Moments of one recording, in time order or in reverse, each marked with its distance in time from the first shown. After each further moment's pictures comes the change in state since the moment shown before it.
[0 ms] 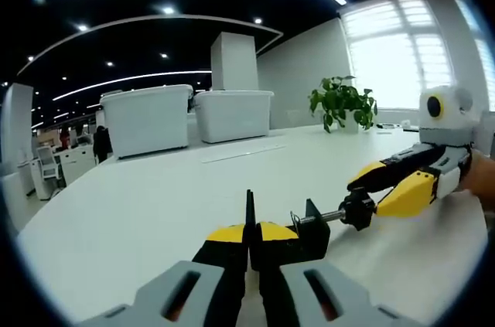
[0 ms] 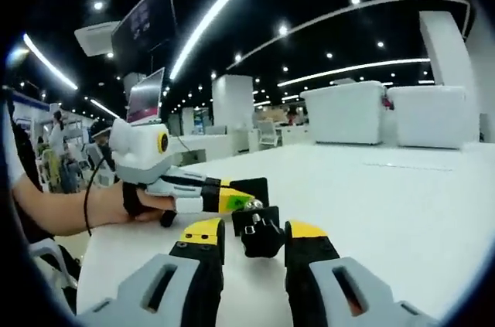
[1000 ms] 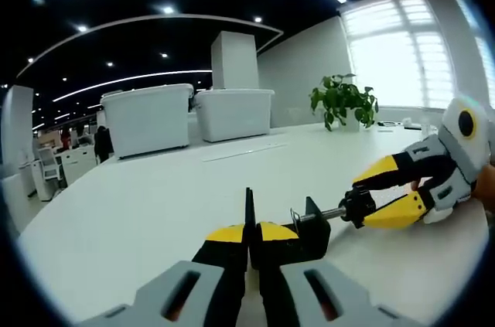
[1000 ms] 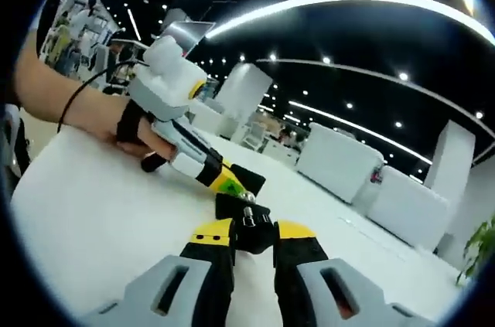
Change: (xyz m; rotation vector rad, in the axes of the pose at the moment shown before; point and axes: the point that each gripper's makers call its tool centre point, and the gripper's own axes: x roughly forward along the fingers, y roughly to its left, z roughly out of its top) left arm -0.001 -0.001 -0.001 0.009 0.007 0.006; right arm 0.002 0.014 0.000 -0.540 -0.027 -0.108
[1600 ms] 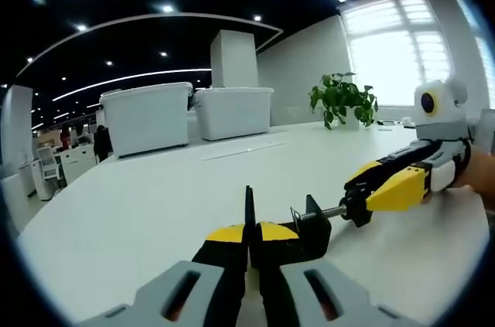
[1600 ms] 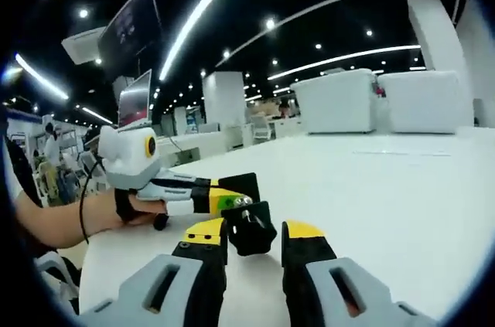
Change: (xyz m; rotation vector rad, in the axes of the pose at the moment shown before) left arm -0.009 -0.009 -0.002 0.001 0.008 -0.004; right arm 0.004 -0.017 -0.018 0.604 0.069 0.098
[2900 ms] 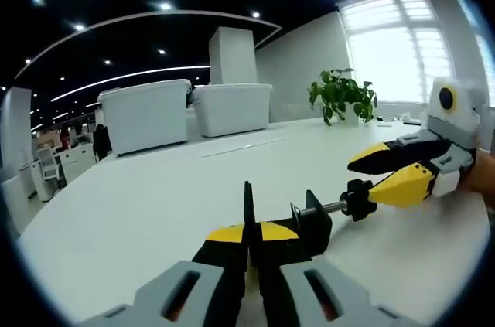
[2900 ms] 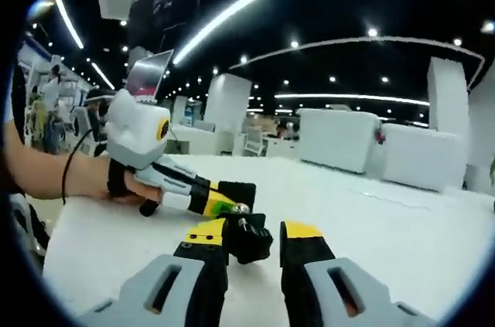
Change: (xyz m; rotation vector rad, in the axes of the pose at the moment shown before) left arm 0.005 0.003 -0.004 0.007 0.022 -0.003; right arm -0.004 0.008 0.022 -0.193 -0.121 -0.027
